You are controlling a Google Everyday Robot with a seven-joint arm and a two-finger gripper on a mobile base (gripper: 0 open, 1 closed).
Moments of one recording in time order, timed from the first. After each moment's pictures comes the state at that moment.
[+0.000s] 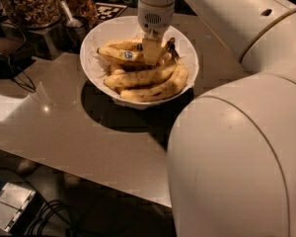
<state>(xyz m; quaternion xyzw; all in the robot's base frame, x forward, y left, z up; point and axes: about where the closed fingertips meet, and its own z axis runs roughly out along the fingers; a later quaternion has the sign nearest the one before) 0.653 -0.028 0.908 -0.63 0.77 -0.01 0.05</state>
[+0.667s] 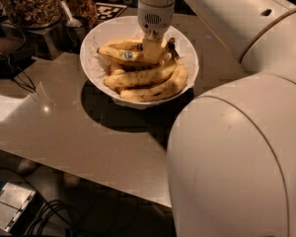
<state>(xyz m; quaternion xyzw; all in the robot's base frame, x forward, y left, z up) 0.653 -0.028 0.908 -0.63 0.77 -0.01 0.05</state>
